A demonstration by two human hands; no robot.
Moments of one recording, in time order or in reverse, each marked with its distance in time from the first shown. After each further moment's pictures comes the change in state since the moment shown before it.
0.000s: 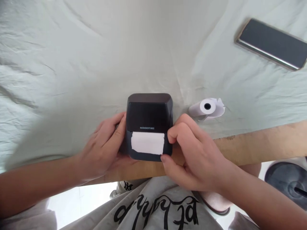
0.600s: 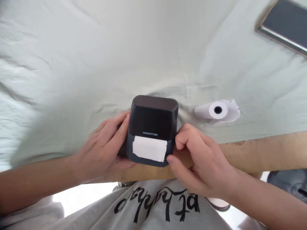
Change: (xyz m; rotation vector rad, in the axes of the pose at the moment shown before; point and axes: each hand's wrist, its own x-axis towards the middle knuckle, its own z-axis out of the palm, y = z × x) left_hand 0.005 0.002 -0.008 -0.002 -0.107 0.011; right_hand -0.004 0.000 0.005 0.141 -0.020 0.066
